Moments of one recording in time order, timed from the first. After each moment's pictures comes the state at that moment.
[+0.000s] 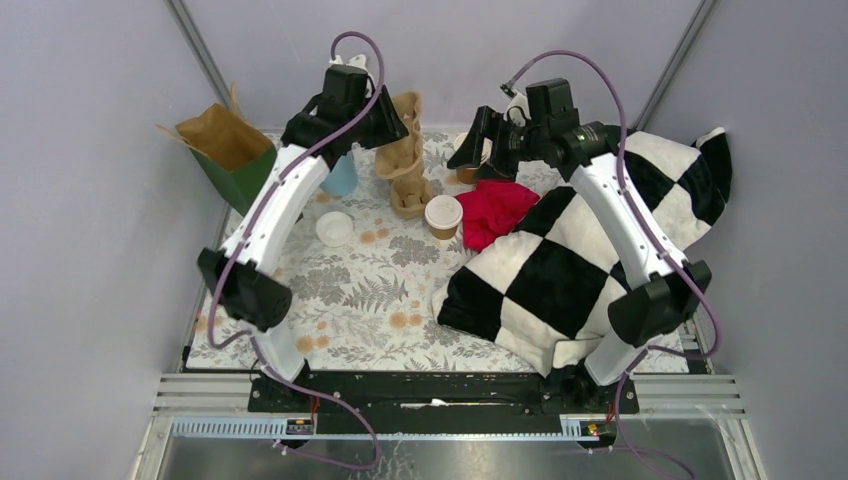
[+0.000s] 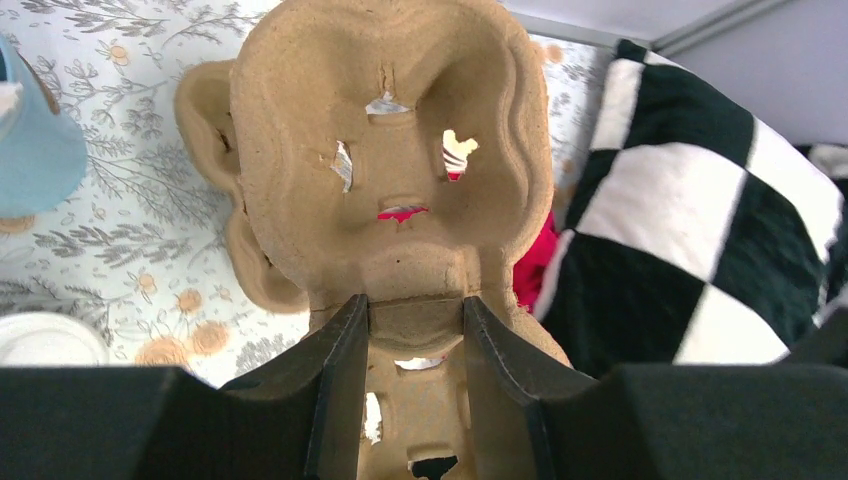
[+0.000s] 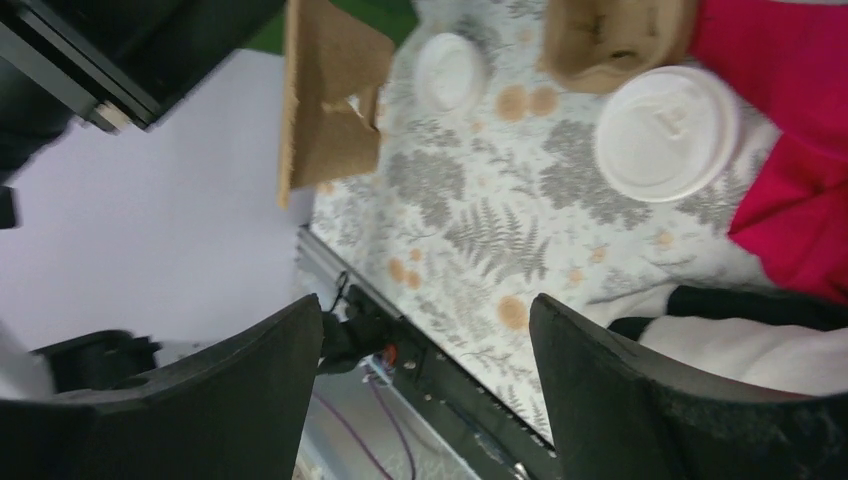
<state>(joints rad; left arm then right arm) -0.39 1.82 2.02 -0.75 0.06 -0.57 0.38 1.71 1.86 -0.85 -0.53 0.61</state>
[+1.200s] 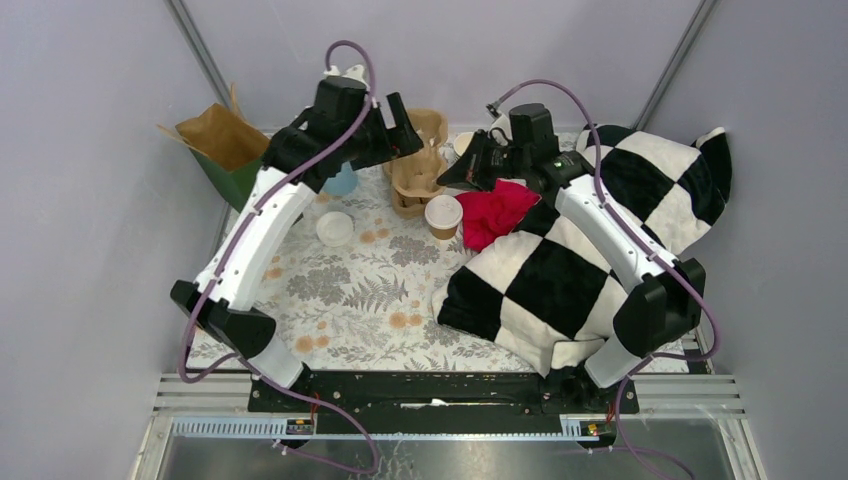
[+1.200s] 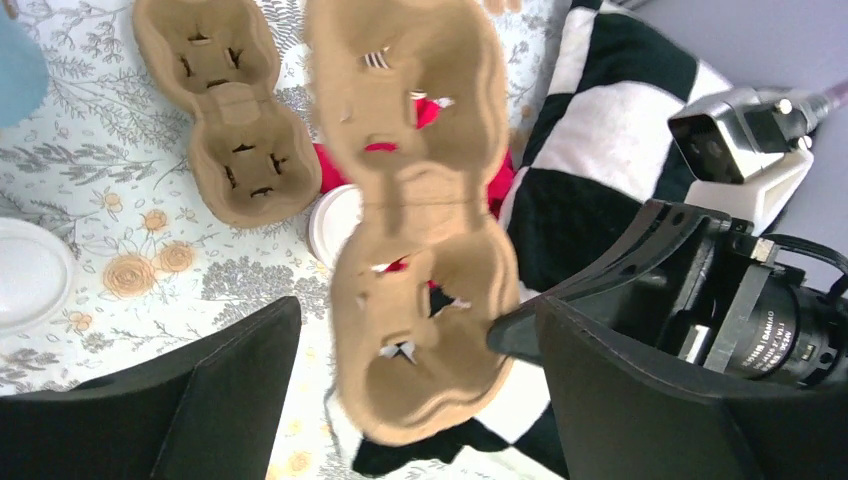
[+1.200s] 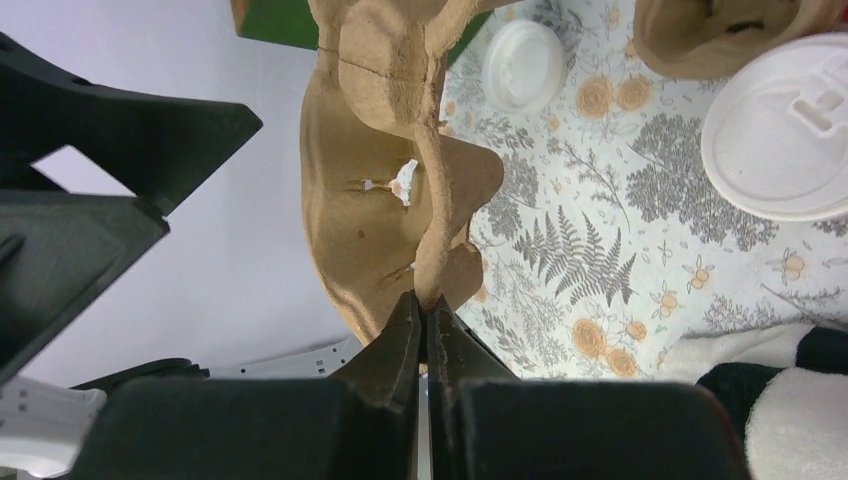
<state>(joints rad) -0.54 1.62 1.97 -0.89 -0.02 -0.62 0.45 1.62 1.55 -0.47 -0.60 0.85</state>
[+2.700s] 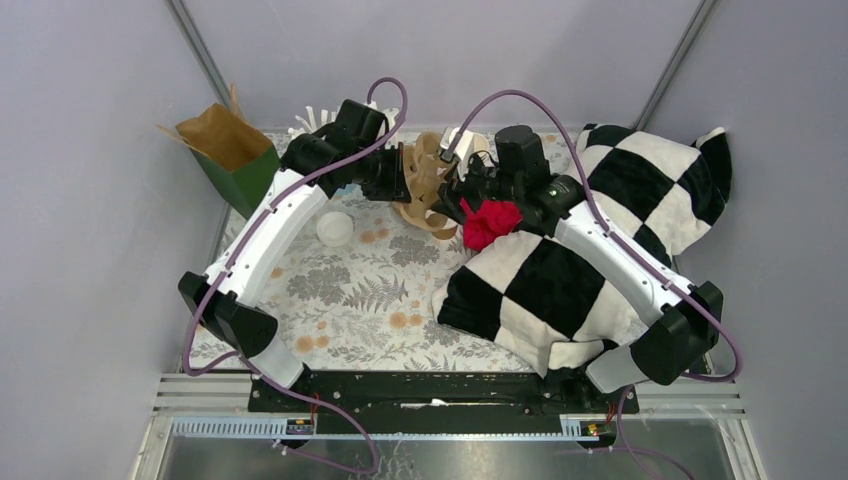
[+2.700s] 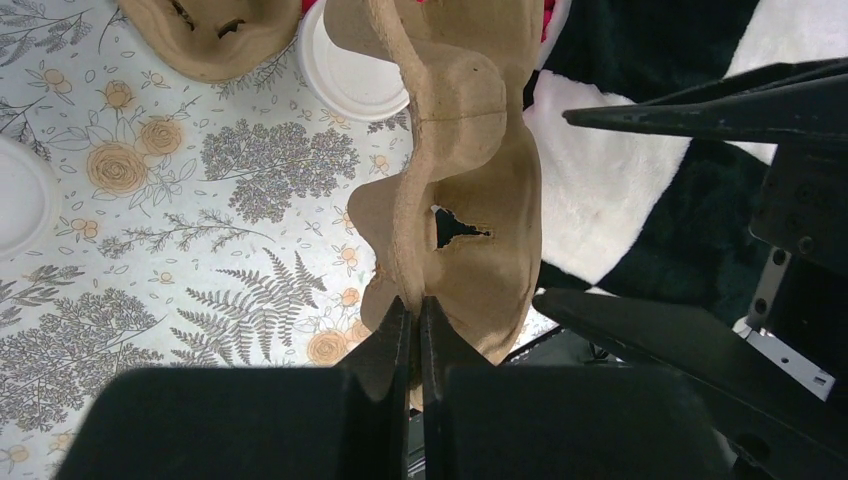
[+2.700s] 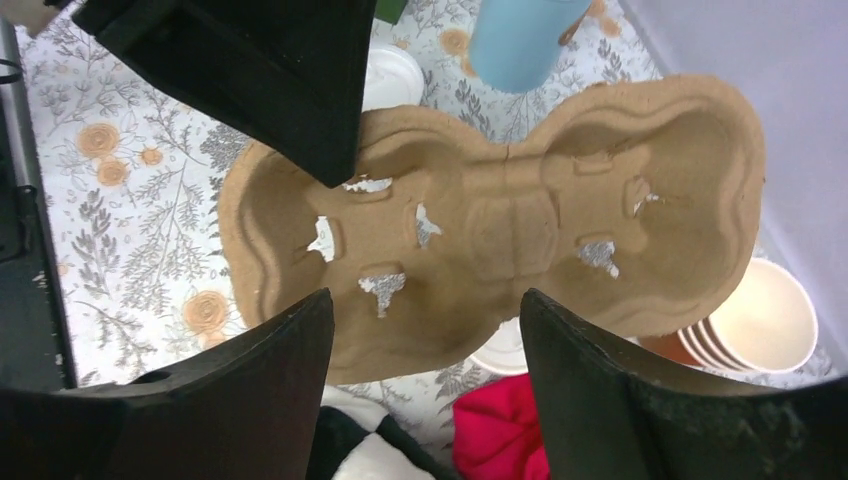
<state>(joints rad) -0.54 1.61 1.86 -1.08 0.21 -0.43 0.60 1.47 1.44 -0.43 -0.49 -0.35</state>
